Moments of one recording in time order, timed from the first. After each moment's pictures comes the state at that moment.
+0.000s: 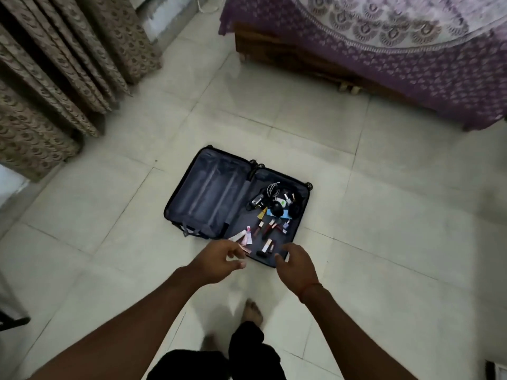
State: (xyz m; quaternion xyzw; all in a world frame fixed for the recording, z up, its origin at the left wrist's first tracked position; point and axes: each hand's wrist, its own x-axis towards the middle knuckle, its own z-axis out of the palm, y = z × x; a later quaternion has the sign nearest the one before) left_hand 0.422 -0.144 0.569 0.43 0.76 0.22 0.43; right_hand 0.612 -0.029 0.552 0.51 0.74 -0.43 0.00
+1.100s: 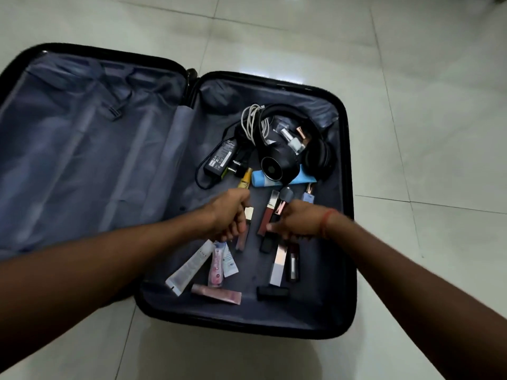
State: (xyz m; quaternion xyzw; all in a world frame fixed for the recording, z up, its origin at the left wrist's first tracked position) left_hand 0.331 0.100 -0.063 0.30 0.69 0.12 0.65; right_hand 0.512 0.170 -0.068 0.50 0.68 -0.49 0.23
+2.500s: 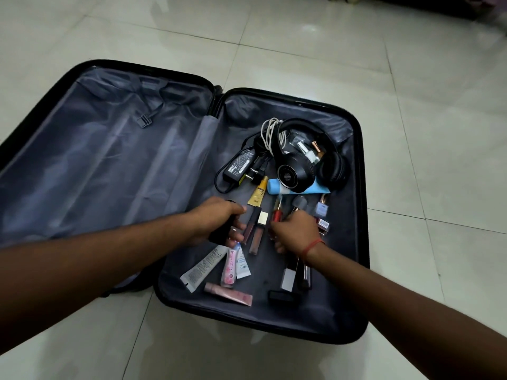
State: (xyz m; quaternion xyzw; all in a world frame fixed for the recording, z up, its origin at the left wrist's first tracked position) left_hand 0.304 0.062 -0.059 0.20 0.68 0.30 0.64; right_hand 0.478 0.115 -0.074 0.61 0.64 -0.47 -0.05
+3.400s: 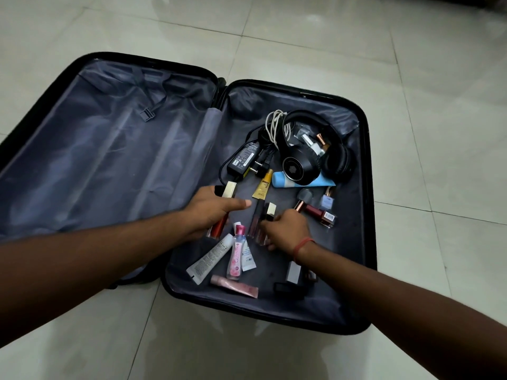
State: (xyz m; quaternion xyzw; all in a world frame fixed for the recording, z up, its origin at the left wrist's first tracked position) left_hand 0.292 0.049 -0.064 0.26 0.71 0.39 0.52; right_hand 0.462 0.099 -0.096 0.59 0.65 -0.48 -0.06
